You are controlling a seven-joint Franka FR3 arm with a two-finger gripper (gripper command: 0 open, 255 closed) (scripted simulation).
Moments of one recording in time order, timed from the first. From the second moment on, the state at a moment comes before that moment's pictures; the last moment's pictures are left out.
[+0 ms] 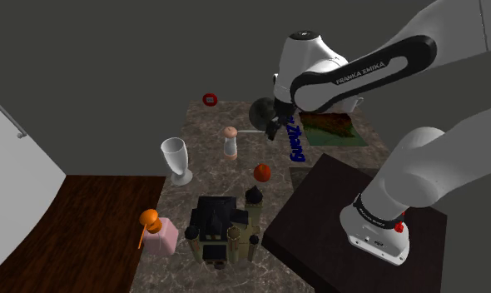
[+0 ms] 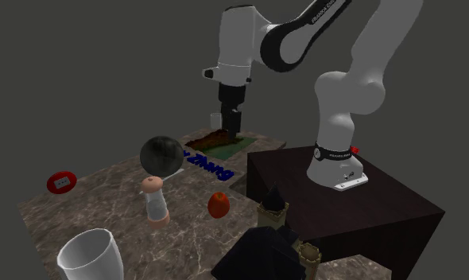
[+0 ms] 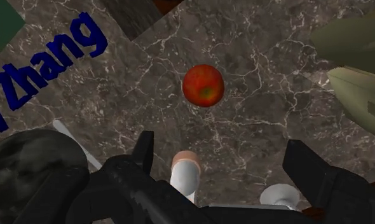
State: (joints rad) arm -0.05 -0.46 0.09 -2.73 -0.04 2.35 0.04
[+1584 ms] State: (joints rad) arm -0.05 0.25 0.02 -2.68 -0.33 2.99 0.34
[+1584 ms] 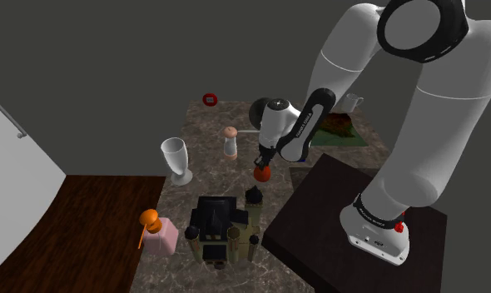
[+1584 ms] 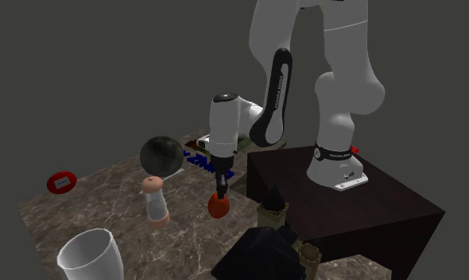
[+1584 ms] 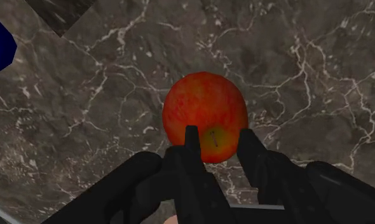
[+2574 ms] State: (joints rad) arm -0.10 0.14 0.09 -2.70 -0.25 2.91 0.27
